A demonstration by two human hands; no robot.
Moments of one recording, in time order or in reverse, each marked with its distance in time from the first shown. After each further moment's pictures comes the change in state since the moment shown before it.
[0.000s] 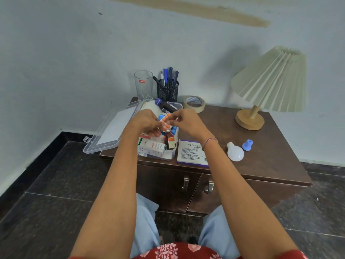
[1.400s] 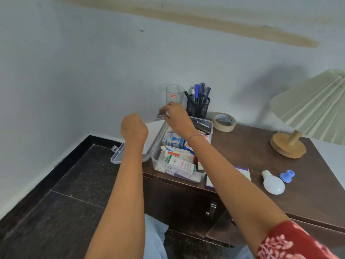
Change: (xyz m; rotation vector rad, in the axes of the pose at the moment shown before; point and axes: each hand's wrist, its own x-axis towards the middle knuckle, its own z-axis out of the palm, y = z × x) left_hand 0.013 -0.072 -0.063 0.220 0.746 -0.112; right_hand 0.105 -0.076 0.057 -0.315 0.088 -0.251
